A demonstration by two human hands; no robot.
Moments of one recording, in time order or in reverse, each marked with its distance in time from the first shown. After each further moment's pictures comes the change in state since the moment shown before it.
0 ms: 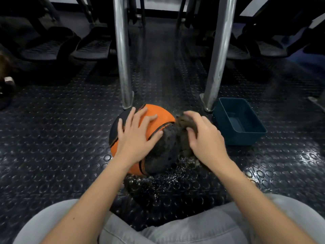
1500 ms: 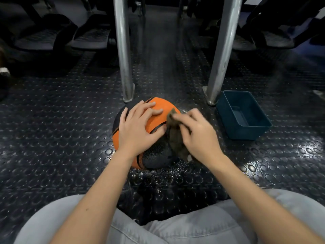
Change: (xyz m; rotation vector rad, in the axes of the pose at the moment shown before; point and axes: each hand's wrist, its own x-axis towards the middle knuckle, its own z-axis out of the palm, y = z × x) left_hand 0.007 -0.009 0.005 -0.108 0.176 0.120; right_hand 0.001 -0.002 0.030 0.096 0.044 -0.217
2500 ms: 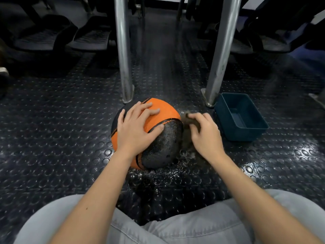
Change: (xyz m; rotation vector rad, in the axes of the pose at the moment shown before) left_hand -0.001 -0.003 -0.001 -0.021 0.005 -0.041; right_hand 0.001 0.023 0.000 -0.018 -0.005 0.308
